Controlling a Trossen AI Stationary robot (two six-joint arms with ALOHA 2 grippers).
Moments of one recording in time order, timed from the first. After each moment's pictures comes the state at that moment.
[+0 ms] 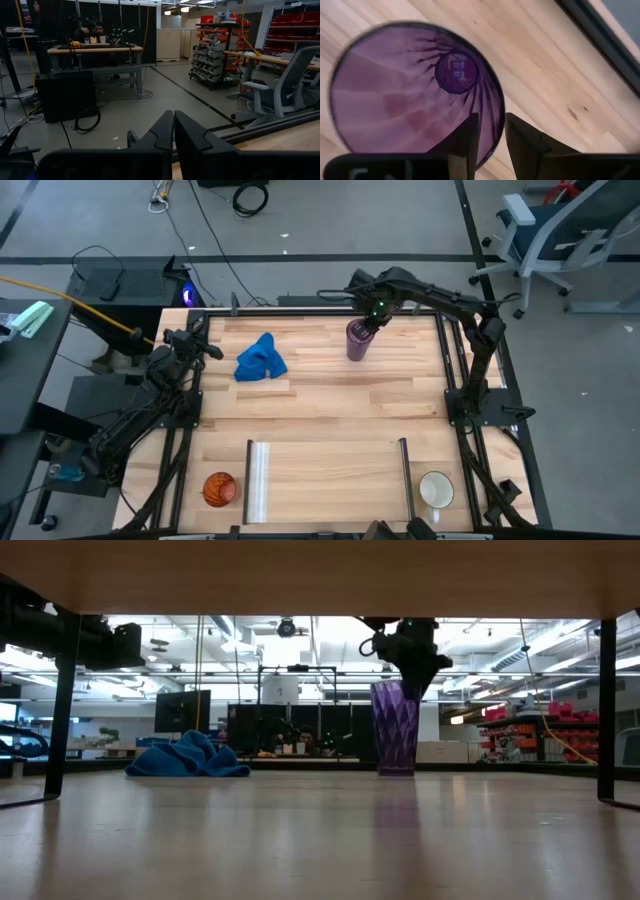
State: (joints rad) left arm 0.87 0.01 0.06 -0.02 -0.35 -0.01; right arm -0.61 1.84 1.66 -1.27 0.00 0.23
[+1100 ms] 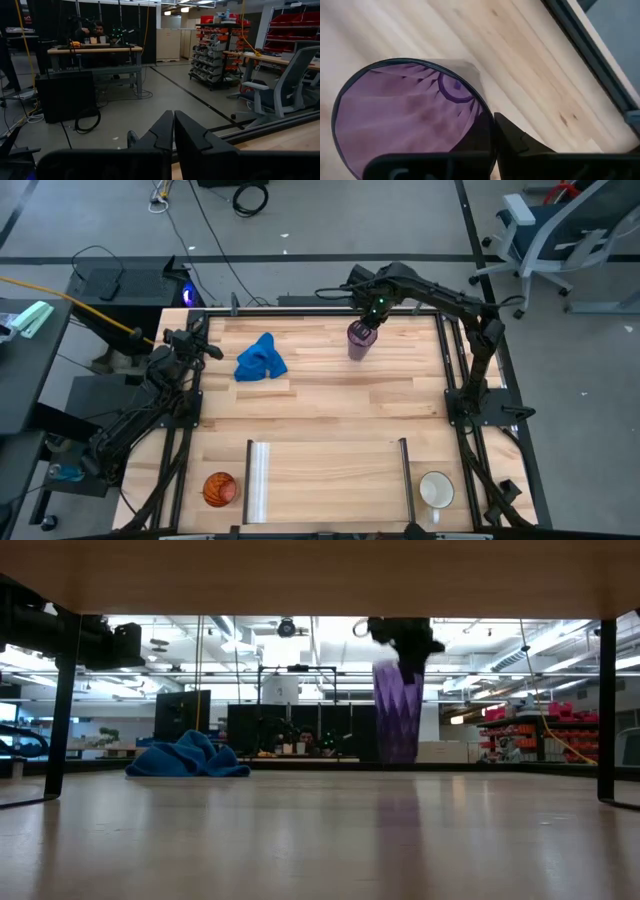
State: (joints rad) left arm 0.87 0.01 0.06 -0.02 -0.35 -0.01; right arm -0.56 1.84 1.81 -1.37 0.00 0.15
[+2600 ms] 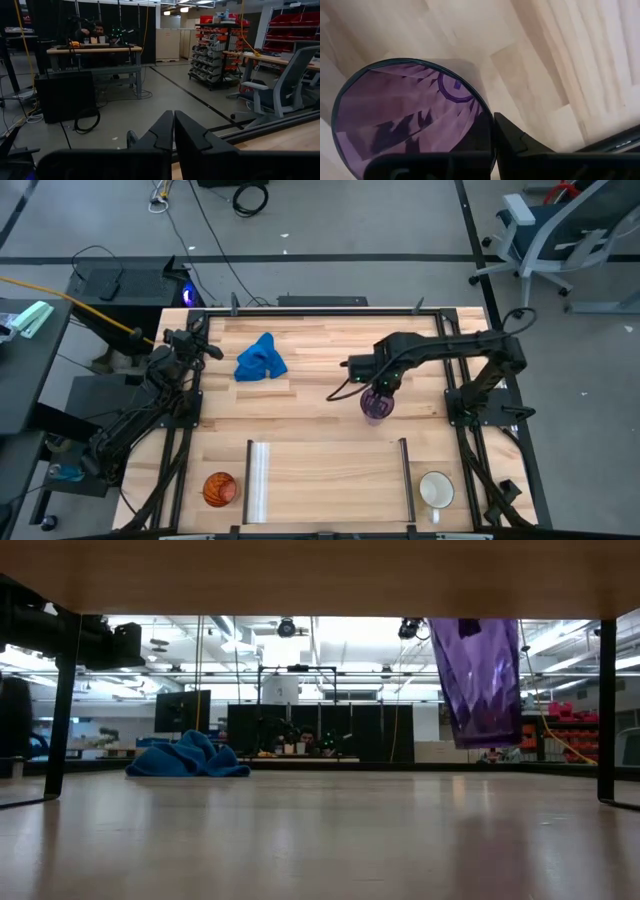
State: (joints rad) left arm 0.87 0.01 0.06 -0.02 -0.34 -0.01; right arm 0.04 1.67 1.61 -1.51 0.00 0.55
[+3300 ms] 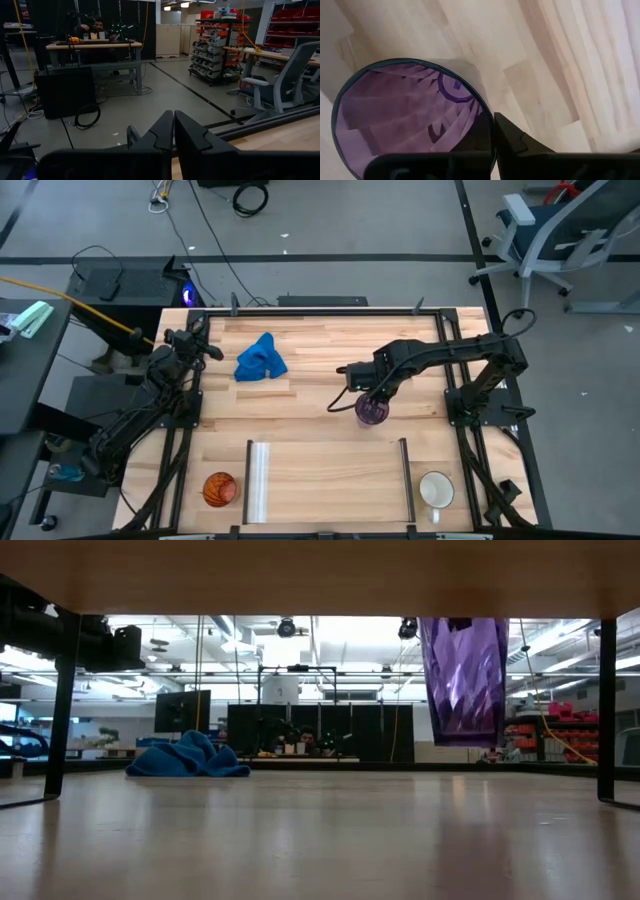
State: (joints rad) left arm 0.87 0.01 0.06 -0.04 -0.34 -0.02; right arm 0.09 1.67 1.61 -1.44 0.05 0.58
